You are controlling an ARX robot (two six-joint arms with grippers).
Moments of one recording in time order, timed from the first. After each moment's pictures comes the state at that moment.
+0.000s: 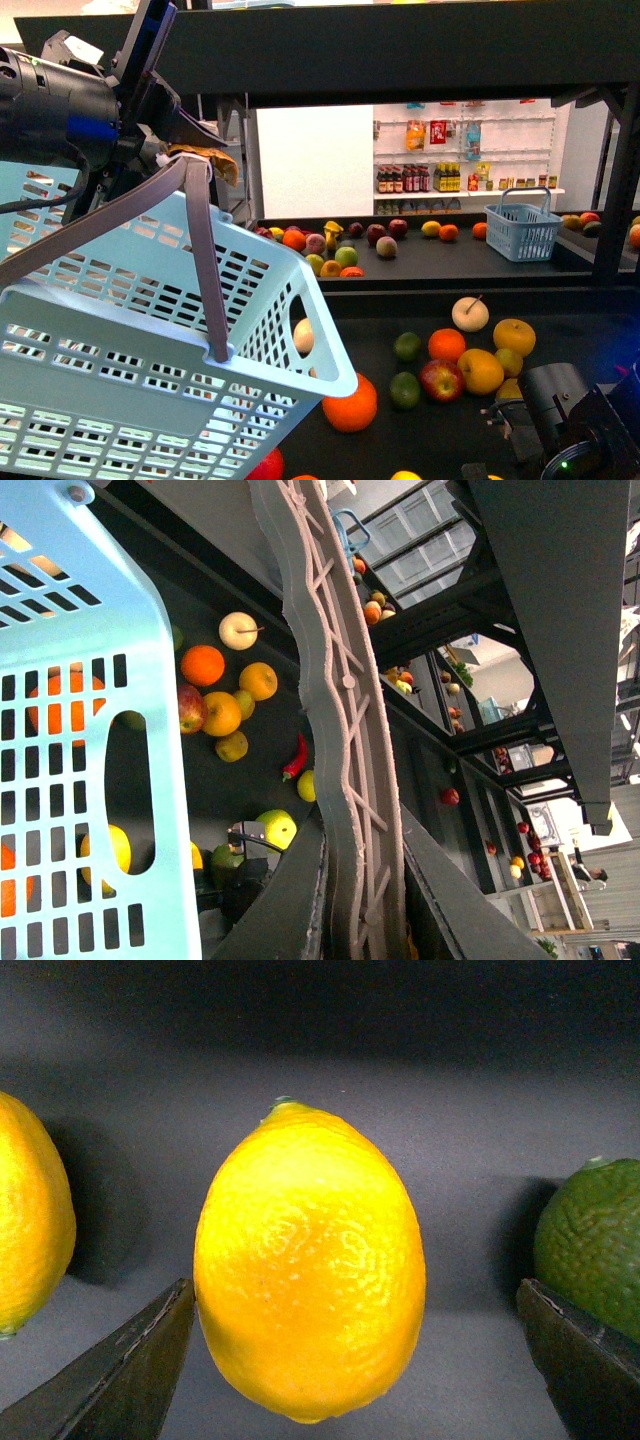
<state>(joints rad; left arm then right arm) -0.17 1.66 1.22 0.26 0.49 -0.86 0.03 2.67 1.61 0.12 0.01 0.01</state>
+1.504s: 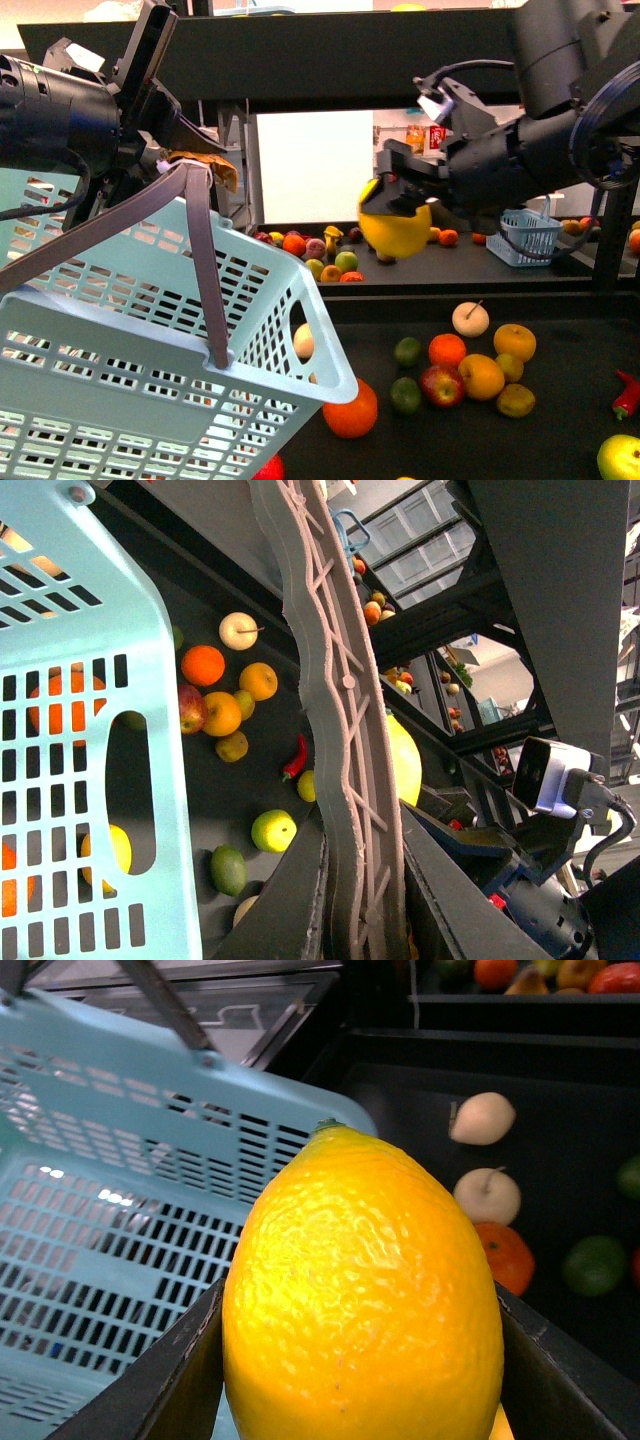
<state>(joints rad) -0.17 1.66 1.22 0.26 0.49 -0.86 0.22 1.91 1.52 0.04 -0.35 0.16</state>
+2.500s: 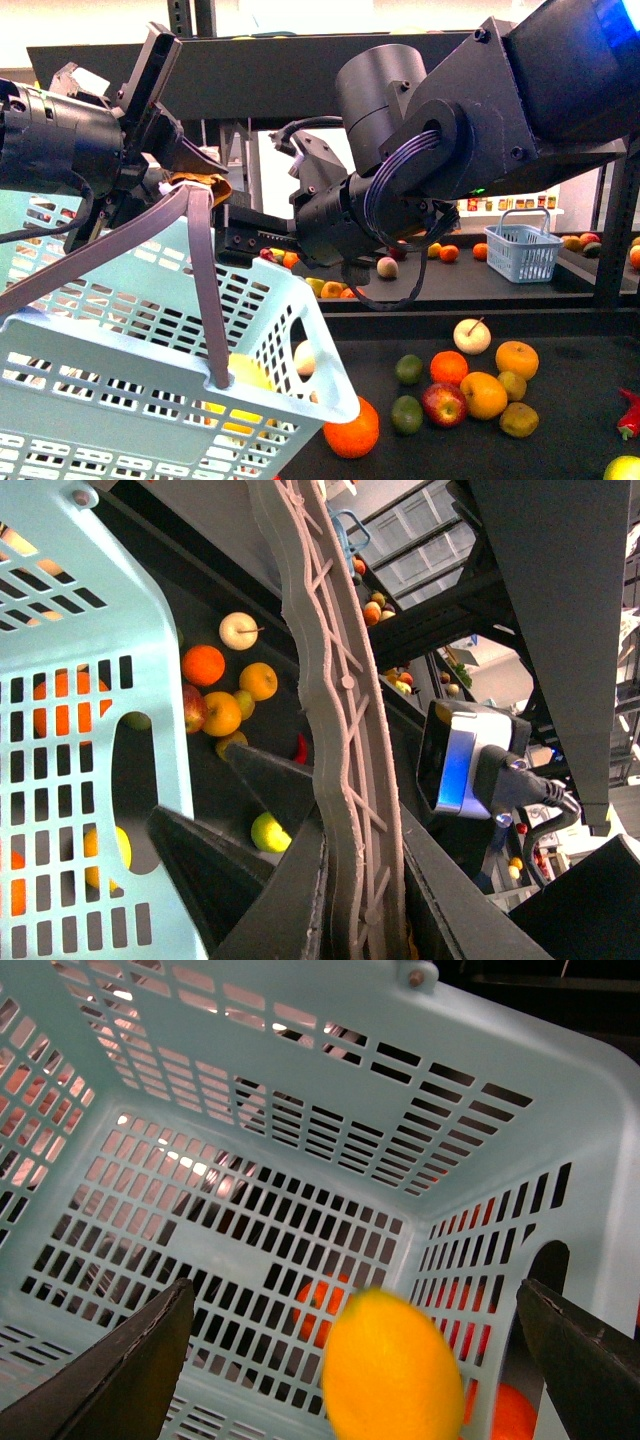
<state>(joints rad) -0.17 1.66 1.22 0.26 0.49 -0.87 0.41 2.08 1.68 0.03 -0.30 0.20</state>
